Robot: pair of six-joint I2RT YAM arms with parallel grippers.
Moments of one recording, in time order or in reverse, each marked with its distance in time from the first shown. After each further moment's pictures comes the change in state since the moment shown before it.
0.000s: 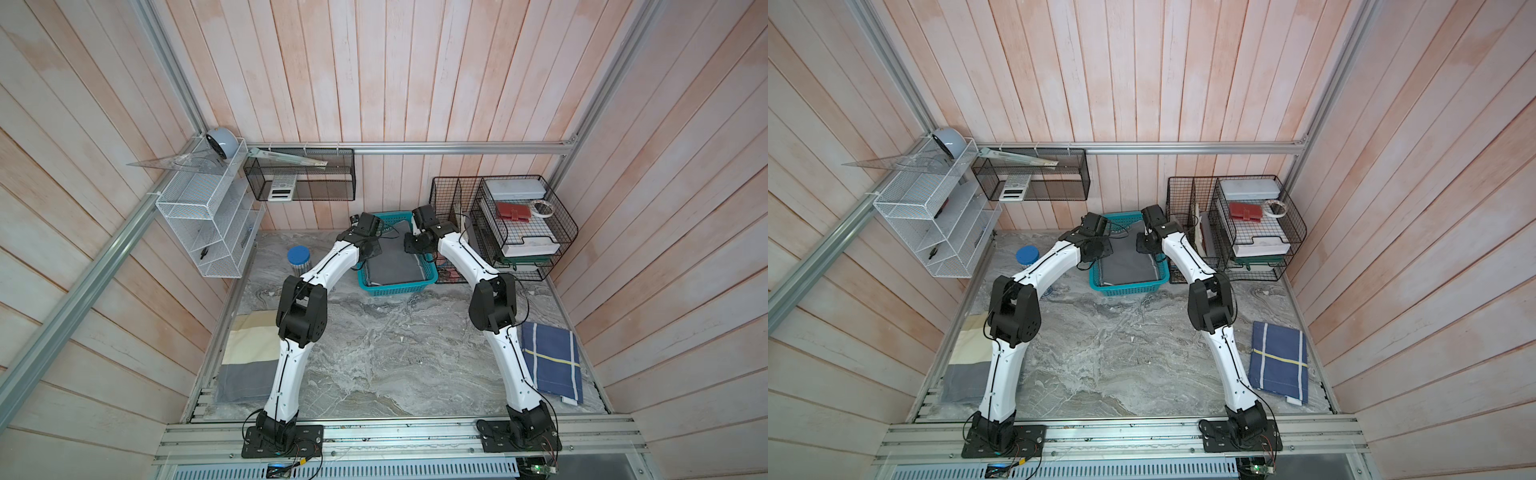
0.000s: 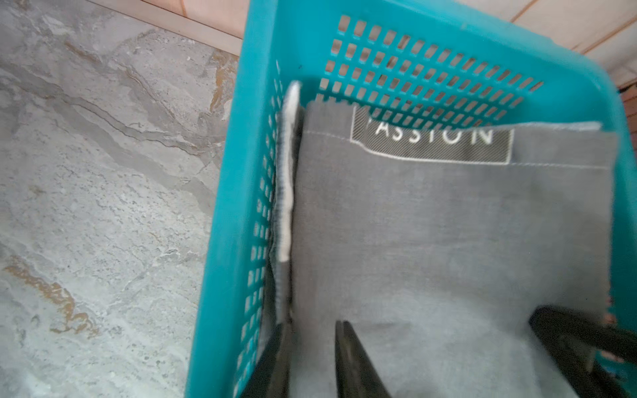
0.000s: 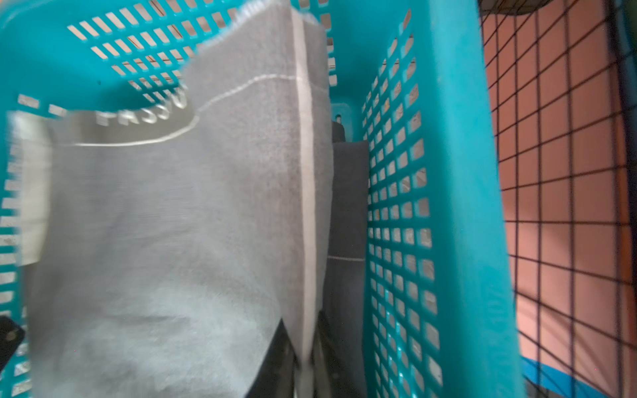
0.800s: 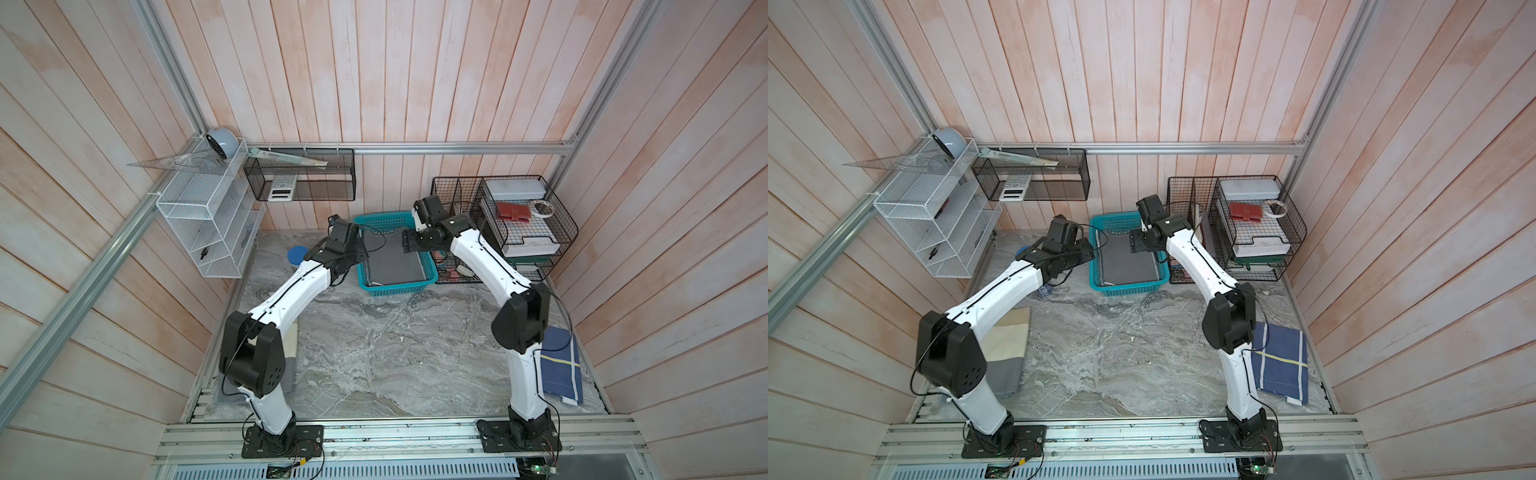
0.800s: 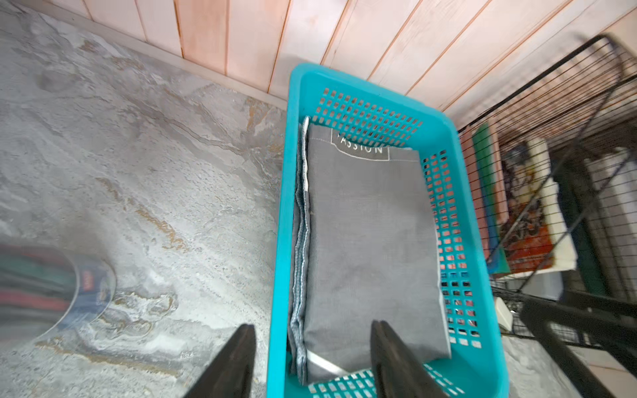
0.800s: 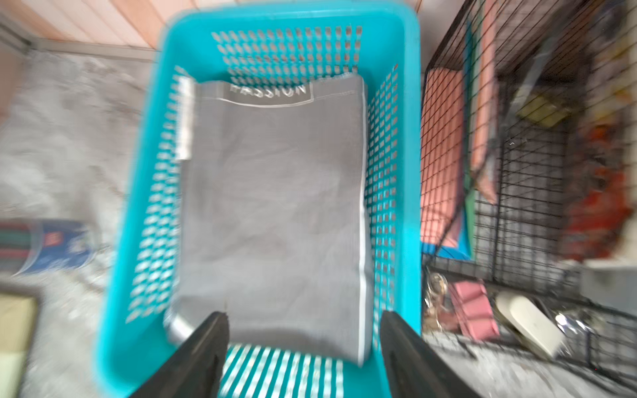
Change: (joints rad) left arm -0.001 -0.656 -0.662 0.196 0.030 -0.013; right arm 0.107 -0.516 -0.375 -0.089 0.105 -0.089
